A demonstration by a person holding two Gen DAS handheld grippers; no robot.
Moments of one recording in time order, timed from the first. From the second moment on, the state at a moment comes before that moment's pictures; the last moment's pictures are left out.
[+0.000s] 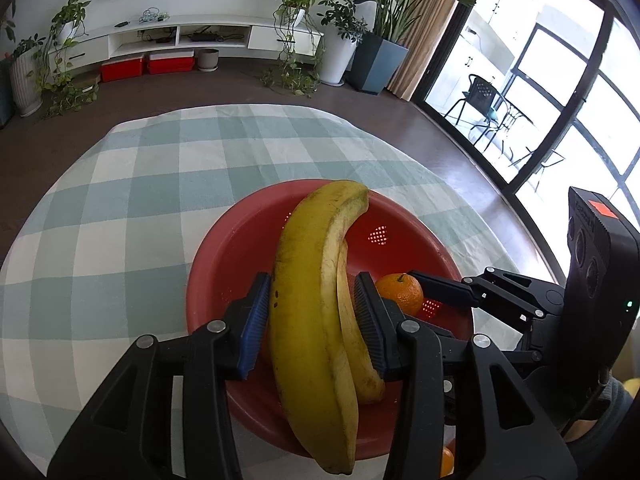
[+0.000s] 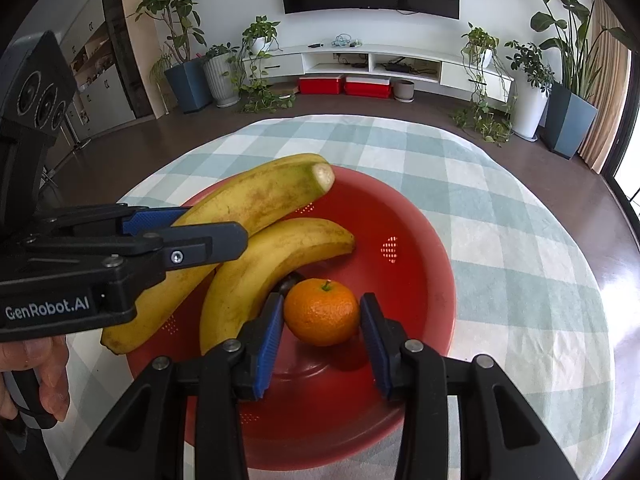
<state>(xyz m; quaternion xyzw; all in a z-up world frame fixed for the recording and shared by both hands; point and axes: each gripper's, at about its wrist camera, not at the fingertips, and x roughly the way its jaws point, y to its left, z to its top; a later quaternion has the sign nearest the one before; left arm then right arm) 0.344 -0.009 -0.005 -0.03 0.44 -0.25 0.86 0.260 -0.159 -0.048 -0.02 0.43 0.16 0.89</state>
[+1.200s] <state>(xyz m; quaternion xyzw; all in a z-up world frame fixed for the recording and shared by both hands) 0.078 -0.005 -0.020 0.01 0.41 -0.32 0.85 0.075 -0.262 -0.052 0.20 0.39 0.14 0.89</state>
